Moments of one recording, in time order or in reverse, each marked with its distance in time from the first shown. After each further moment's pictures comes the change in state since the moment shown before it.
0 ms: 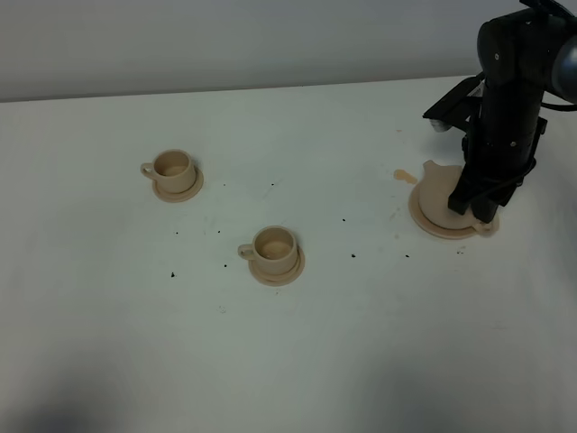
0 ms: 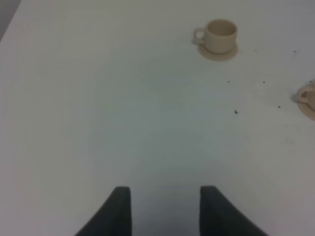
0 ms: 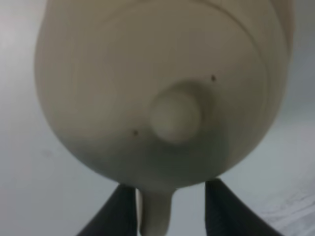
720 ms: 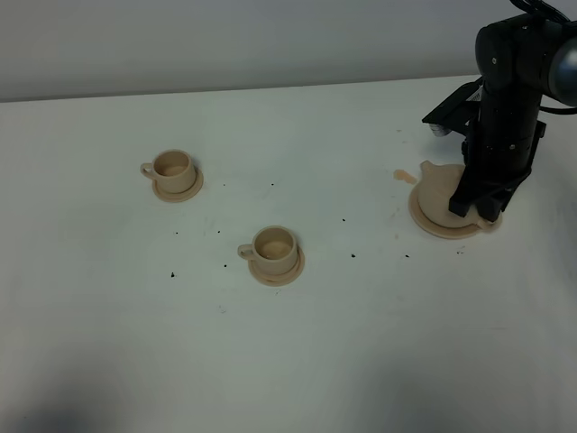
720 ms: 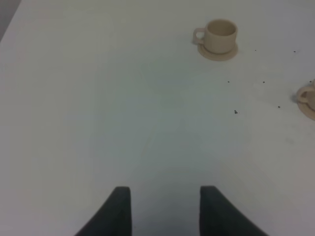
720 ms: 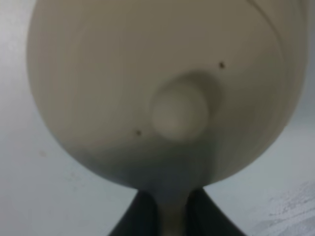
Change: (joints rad) left arm 0.000 0.000 0.000 0.000 0.000 0.000; right arm 0.000 0.009 -0.003 0.001 0.003 -0.010
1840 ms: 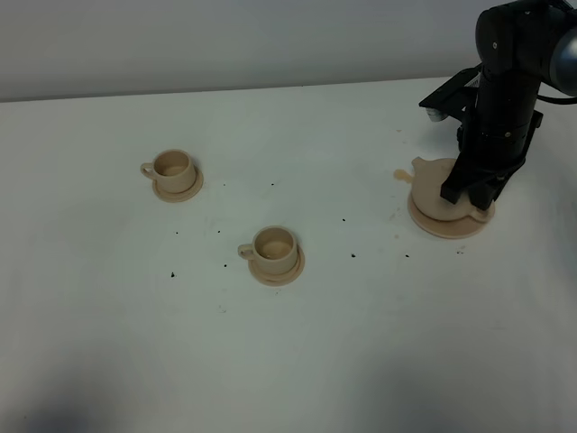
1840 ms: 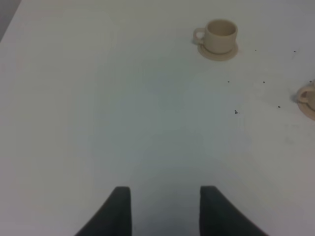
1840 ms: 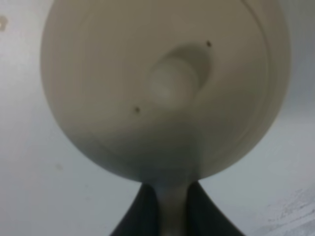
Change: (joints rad) left arm 0.000 0.000 0.000 0.000 0.000 0.000; right arm 0.000 0.000 -0.059 0.034 0.025 0.027
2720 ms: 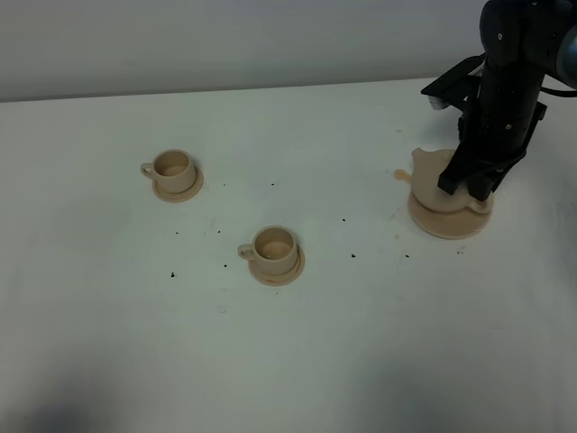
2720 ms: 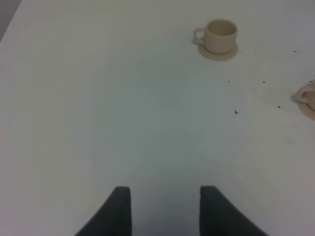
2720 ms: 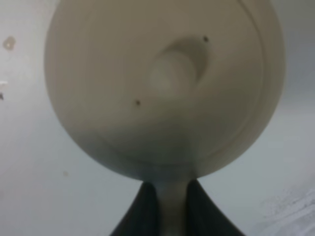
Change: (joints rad) left arm 0.000 0.000 0.000 0.000 0.000 0.000; right arm 0.000 -0.033 0.000 0.004 -0.014 0.033
